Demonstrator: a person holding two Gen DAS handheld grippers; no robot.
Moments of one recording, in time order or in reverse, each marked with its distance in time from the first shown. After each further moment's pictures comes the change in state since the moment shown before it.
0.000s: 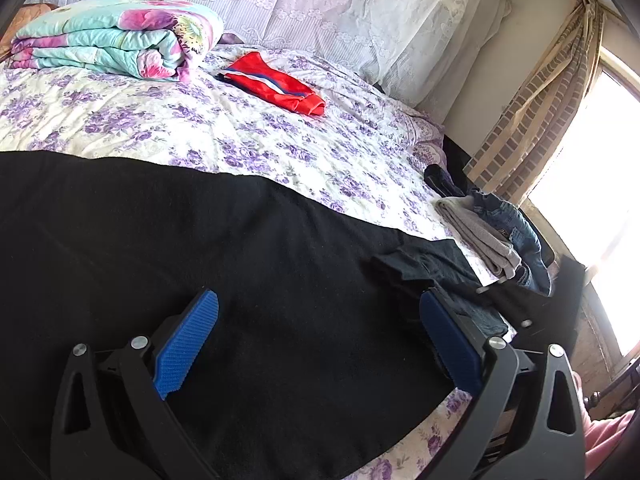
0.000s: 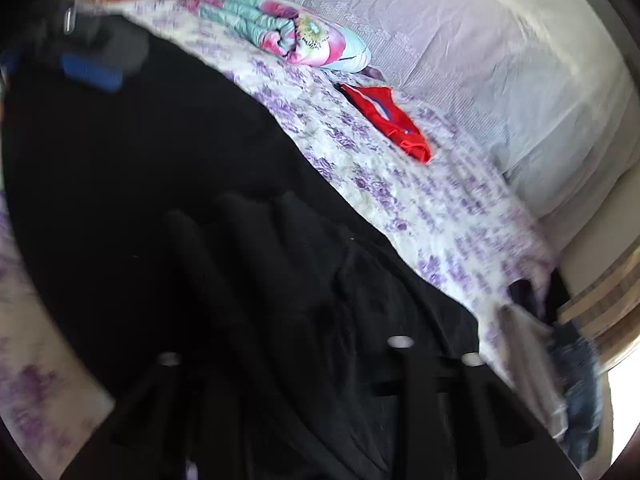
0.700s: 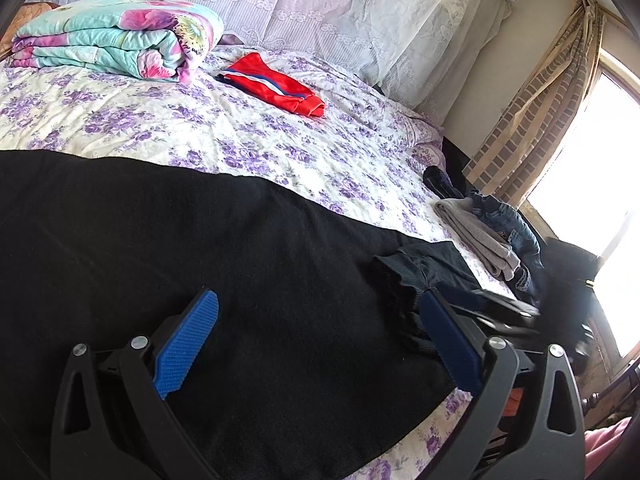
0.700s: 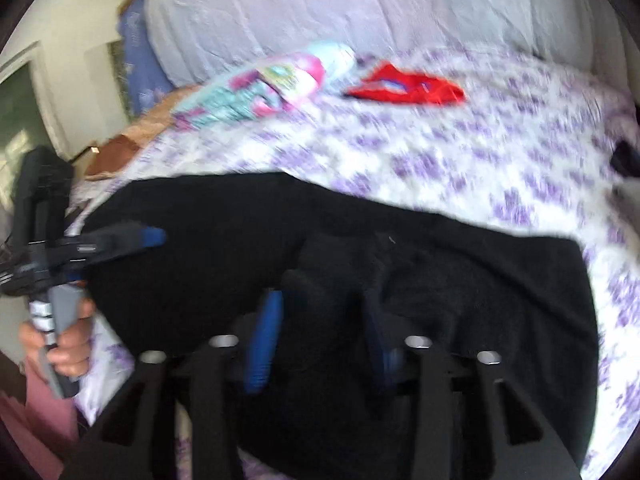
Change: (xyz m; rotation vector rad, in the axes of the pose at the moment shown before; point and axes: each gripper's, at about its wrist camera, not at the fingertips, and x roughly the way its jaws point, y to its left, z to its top) left arm -0.001 0.001 -0.001 -0.006 -0.007 -0.003; right arm -0.005 -0.029 -0.003 0.422 -0.125 0.366
